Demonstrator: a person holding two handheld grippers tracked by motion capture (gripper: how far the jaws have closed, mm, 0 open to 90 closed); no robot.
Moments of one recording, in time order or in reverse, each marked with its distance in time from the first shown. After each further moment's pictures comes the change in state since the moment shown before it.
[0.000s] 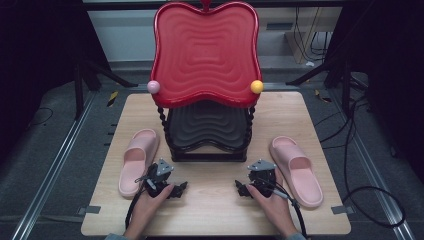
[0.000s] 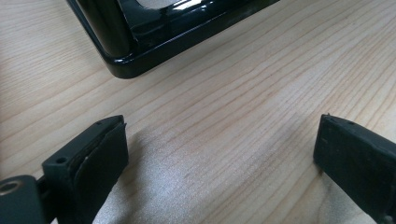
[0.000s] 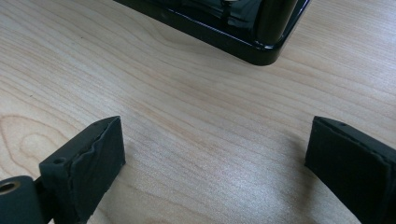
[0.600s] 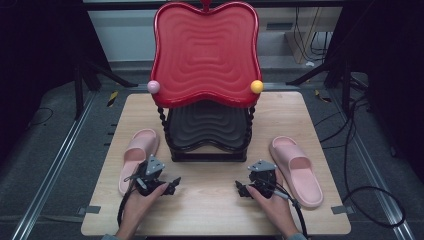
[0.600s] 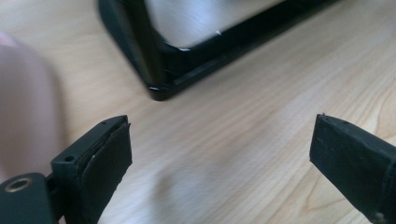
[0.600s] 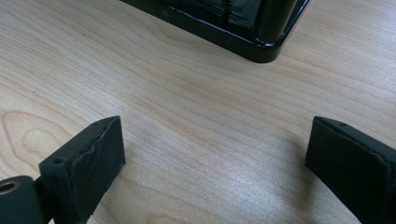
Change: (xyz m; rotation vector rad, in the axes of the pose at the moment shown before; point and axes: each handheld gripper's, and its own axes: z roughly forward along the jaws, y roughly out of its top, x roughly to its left) left arm 0.011 0.010 -0.036 -0.076 0.039 0.008; right arm 0.000 -0.001 -0.002 0.000 0.003 -0.005
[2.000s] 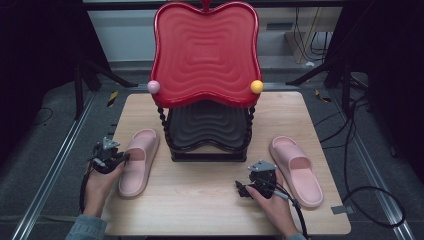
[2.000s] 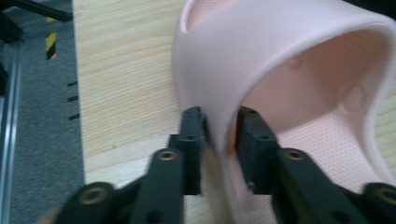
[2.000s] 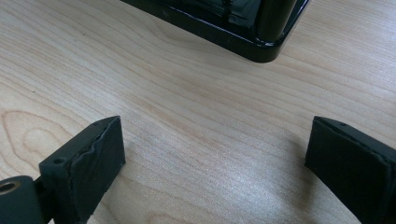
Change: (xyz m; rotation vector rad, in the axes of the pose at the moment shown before) left arm 0.134 -0.017 -0.030 0.122 0.243 -0.190; right arm 0.000 0.000 0.000 0.001 0.002 0.005
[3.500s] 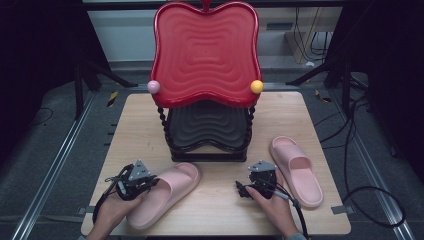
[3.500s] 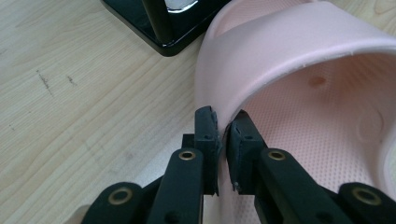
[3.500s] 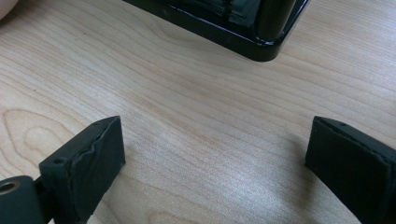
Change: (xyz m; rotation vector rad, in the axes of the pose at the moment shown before) left arm -0.108 -0.015 -0.038 -0.014 -0.301 0.367; right arm 0.000 -0.001 0.000 -0.002 -0.003 -0.006
